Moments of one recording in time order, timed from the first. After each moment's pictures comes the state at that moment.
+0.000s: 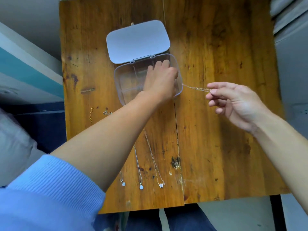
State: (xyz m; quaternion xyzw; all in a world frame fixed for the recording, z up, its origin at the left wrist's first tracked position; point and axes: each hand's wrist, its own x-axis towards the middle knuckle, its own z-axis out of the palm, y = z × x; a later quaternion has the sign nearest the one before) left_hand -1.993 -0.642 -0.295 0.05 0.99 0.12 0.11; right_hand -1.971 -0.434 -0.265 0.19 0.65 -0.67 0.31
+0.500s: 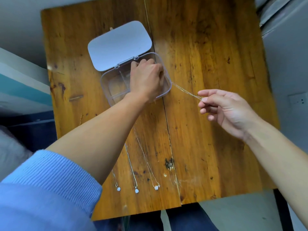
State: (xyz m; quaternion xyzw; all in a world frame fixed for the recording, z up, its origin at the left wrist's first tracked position) left_hand -2.007 -0.642 -0.318 0.04 0.99 0.12 0.01; right_hand -1.953 -0.421 -0.270 0.21 0.62 -0.68 0.32
